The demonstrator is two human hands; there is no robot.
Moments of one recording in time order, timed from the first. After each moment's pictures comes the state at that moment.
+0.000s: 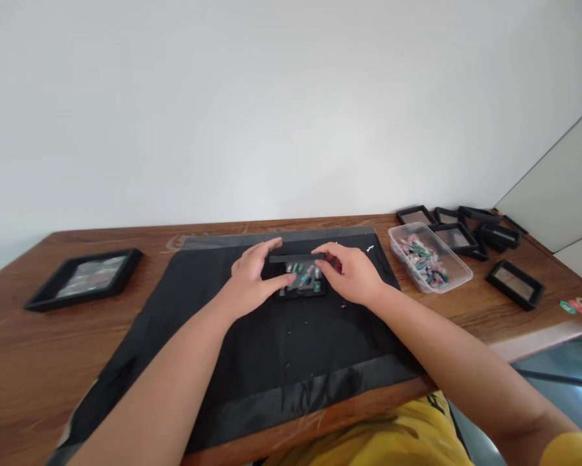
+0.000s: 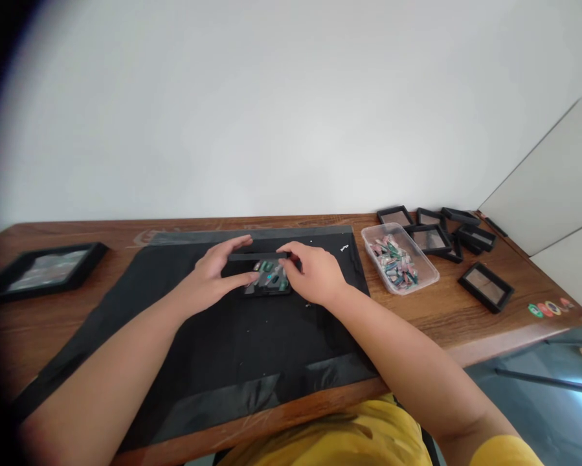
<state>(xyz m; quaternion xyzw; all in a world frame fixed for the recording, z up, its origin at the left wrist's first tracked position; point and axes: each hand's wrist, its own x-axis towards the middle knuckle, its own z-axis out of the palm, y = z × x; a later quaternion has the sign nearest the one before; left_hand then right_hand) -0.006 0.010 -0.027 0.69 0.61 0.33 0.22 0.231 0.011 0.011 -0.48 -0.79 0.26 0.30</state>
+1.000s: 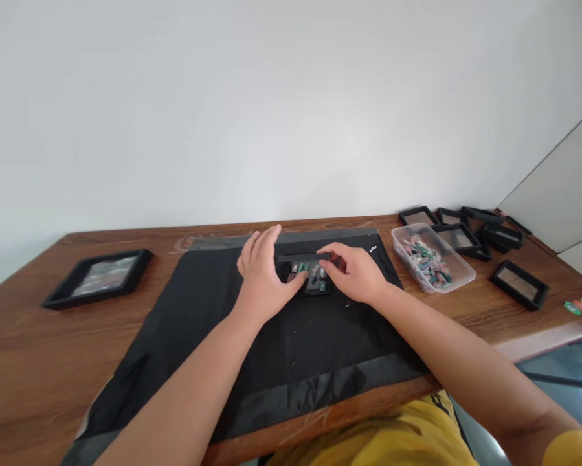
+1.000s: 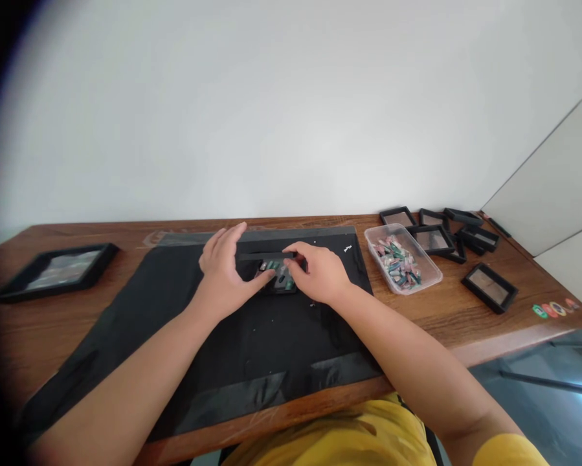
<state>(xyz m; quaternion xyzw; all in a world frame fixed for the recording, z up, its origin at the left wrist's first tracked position) 0.024 -0.003 -0.025 0.69 0.62 0.37 0.05 0.232 0.013 0.007 -0.47 -0.78 0.27 0.31</state>
